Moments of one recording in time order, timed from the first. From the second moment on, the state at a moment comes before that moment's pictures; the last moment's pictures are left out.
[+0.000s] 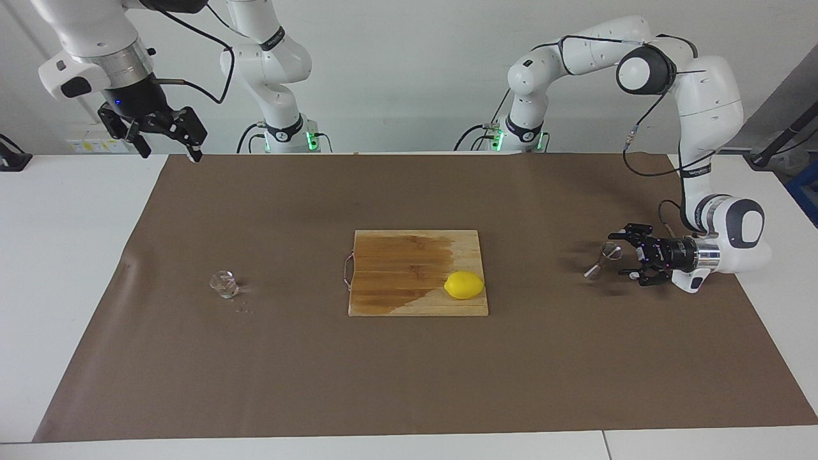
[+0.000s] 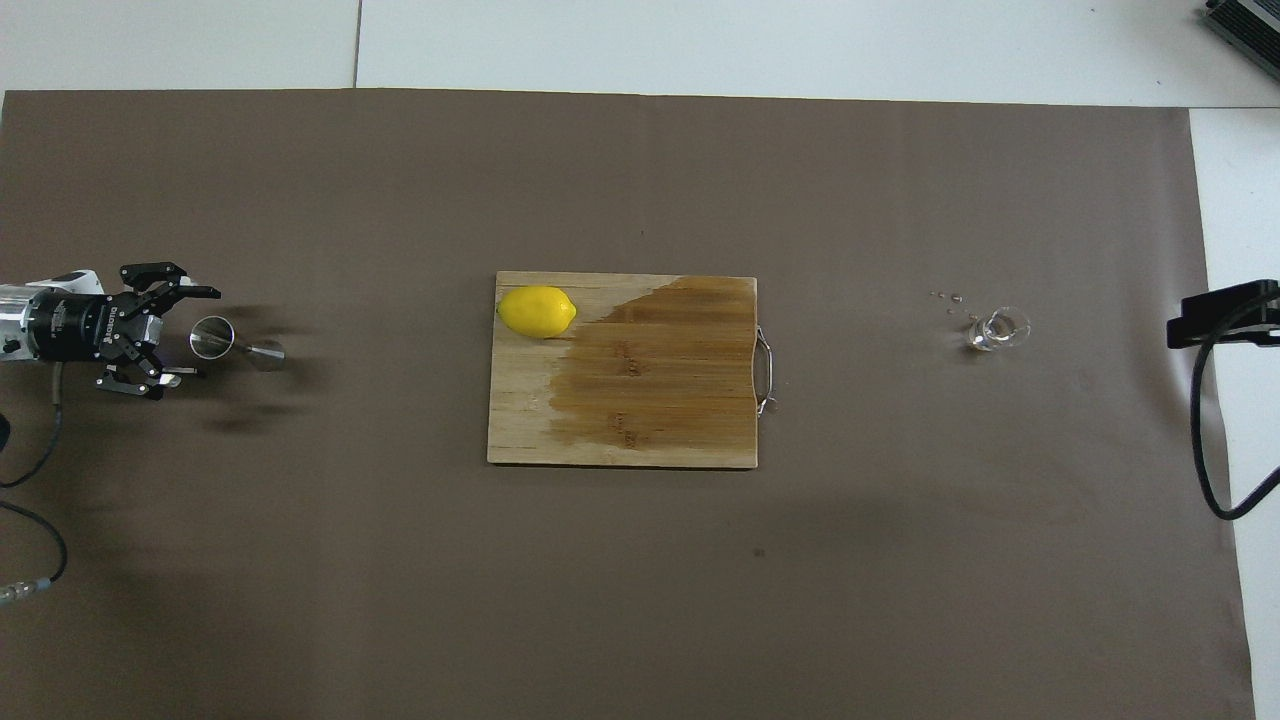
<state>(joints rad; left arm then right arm) 0.64 0.83 -0.22 -1.46 -1.04 1.23 -0.89 0.04 -0.05 -0.09 -1.56 -0.02 1.52 0.06</state>
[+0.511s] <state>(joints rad) 0.64 0.84 -0.22 -1.47 -1.04 1.23 -0.87 0.04 -0.05 -0.09 -1.56 -0.02 1.52 0.06</state>
